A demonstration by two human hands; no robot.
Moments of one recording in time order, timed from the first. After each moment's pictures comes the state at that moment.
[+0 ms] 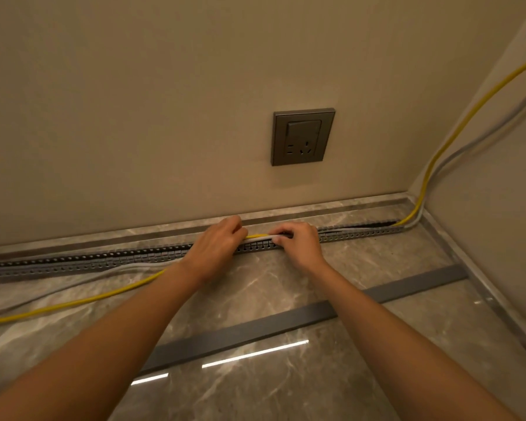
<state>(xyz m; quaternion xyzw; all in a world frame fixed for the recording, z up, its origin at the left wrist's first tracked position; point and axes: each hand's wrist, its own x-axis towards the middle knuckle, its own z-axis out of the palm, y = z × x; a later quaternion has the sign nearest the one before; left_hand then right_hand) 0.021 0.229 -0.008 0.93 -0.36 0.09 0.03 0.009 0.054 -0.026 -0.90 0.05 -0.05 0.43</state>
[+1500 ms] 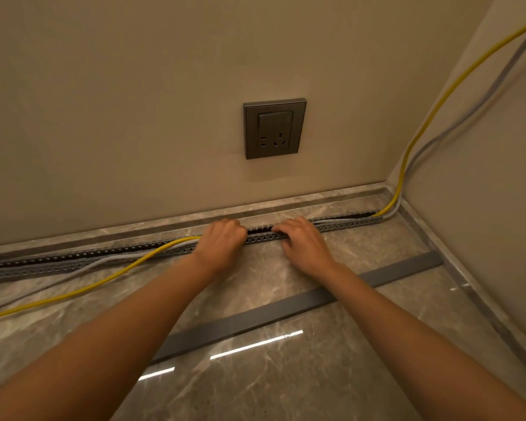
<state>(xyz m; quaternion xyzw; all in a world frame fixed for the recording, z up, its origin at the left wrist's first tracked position) 0.017 0.170 -0.001 0.95 -0.28 -0.02 -0.11 -0.012 0.010 -0.026 -0.97 -0.07 -0.04 0.21</state>
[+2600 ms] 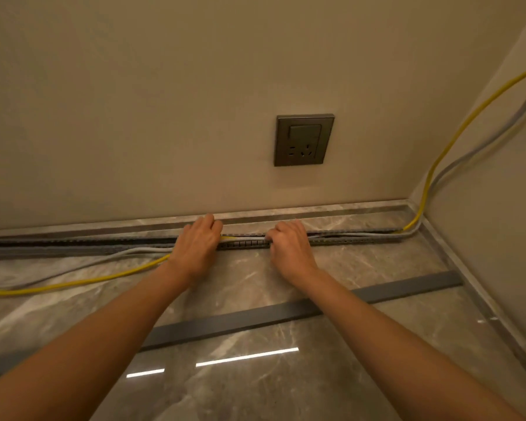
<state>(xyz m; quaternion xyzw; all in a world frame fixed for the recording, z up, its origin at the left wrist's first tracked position) -0.001 0.245 -0.006 0.98 -0.18 0.04 0.01 -0.018 0.070 -0.013 -0.98 -0.11 -0.08 0.16</state>
